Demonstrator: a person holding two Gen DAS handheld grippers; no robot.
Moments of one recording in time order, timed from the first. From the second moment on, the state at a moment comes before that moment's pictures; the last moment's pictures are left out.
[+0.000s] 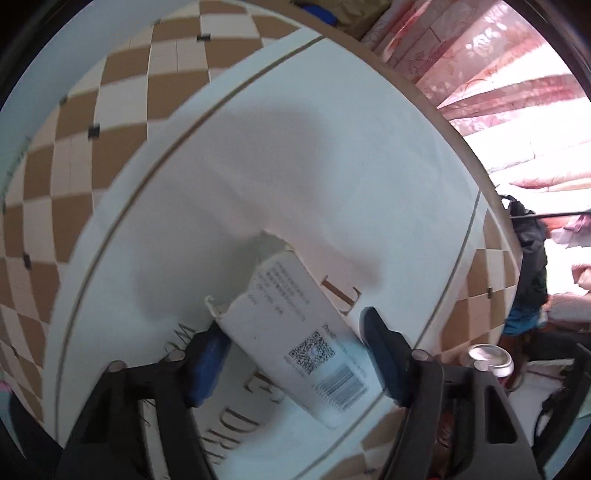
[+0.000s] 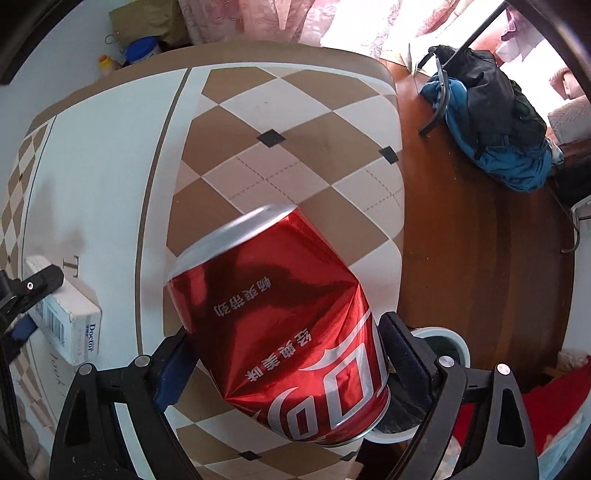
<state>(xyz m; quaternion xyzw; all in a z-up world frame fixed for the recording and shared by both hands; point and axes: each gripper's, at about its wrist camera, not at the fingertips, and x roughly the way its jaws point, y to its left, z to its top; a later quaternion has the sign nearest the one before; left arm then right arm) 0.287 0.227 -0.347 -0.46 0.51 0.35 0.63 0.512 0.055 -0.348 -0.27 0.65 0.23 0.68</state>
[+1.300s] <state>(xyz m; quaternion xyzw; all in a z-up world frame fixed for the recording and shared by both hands) 0.251 0.060 -0.227 -0.13 0.52 0.23 0.82 0.403 -0.080 -0.266 -0.11 0.59 0.28 0.75</state>
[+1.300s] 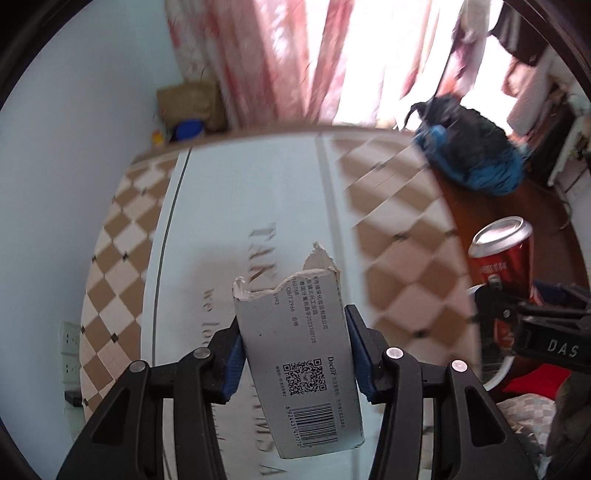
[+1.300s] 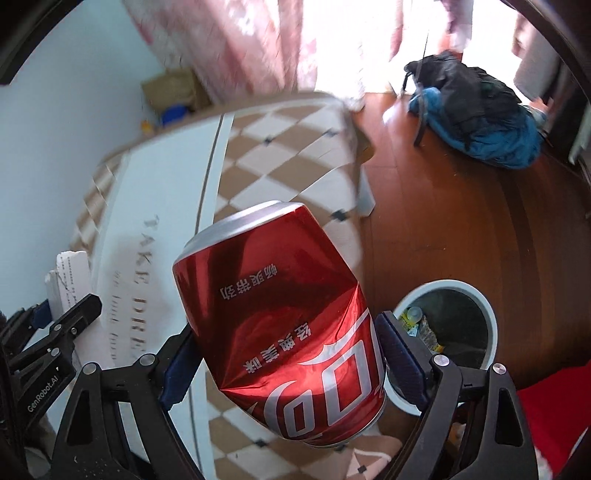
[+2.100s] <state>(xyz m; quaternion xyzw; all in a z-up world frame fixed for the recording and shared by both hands) 0.431 -0.191 -0.295 -0.09 0.57 0.02 0.82 0.489 -0.373 -0.303 0.04 0.64 0.16 0.75</state>
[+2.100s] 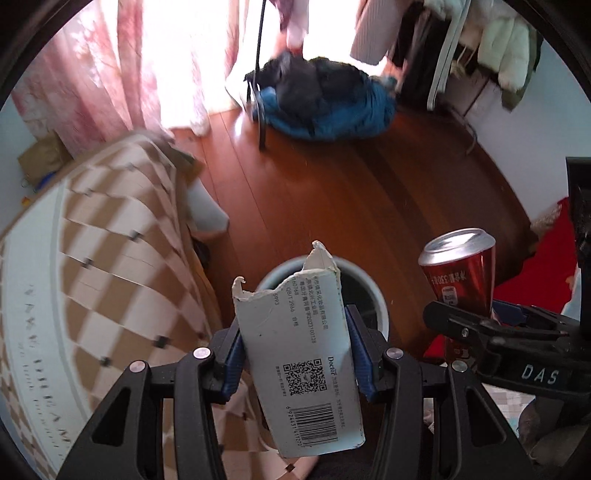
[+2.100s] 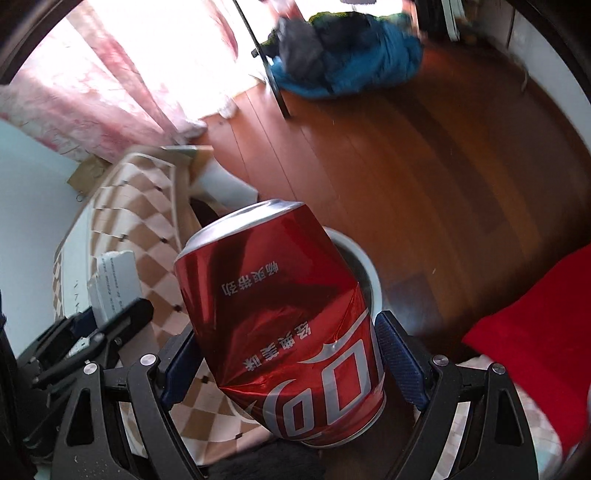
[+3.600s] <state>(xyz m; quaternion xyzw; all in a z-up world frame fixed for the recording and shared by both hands) 0.295 -0.206 -0.162 -0.10 0.55 0.05 0.83 0.349 -0.410 -0.163 0.01 0.60 0.16 0.78</state>
